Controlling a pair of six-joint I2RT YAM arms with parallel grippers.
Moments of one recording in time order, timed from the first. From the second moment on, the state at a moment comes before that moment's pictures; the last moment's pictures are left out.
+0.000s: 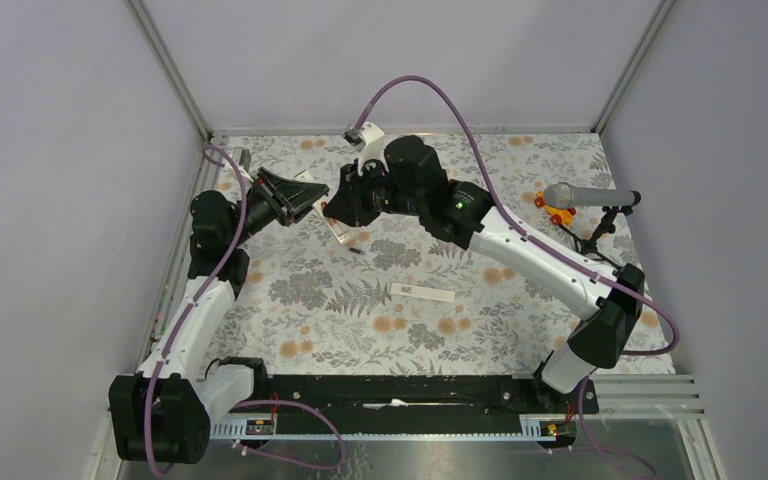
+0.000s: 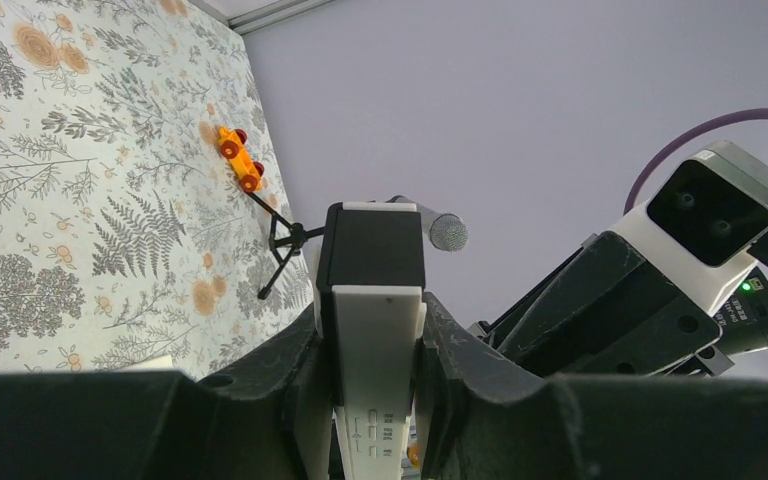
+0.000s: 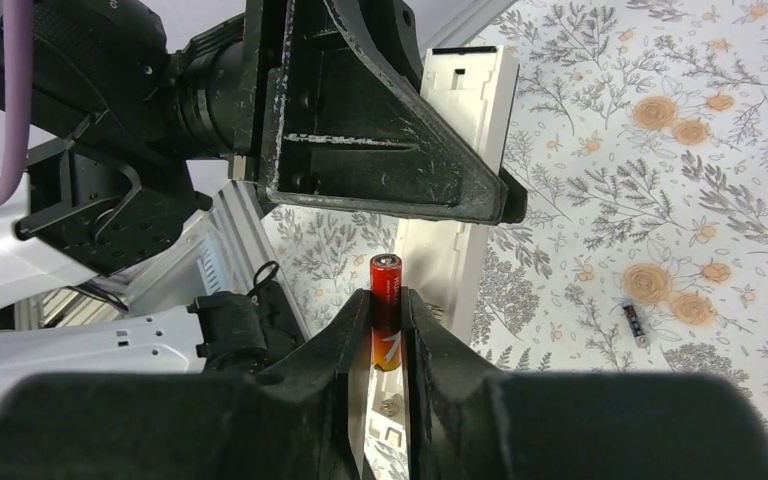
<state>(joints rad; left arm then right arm) -0.05 1.03 0.71 0.42 0.78 -1.32 0.92 1.63 1.66 -0.34 -0.26 0.39</state>
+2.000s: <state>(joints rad) -0.04 1.03 0.70 0.50 0.70 -1.43 0.91 1.64 1.85 -0.50 -0.20 0.51</state>
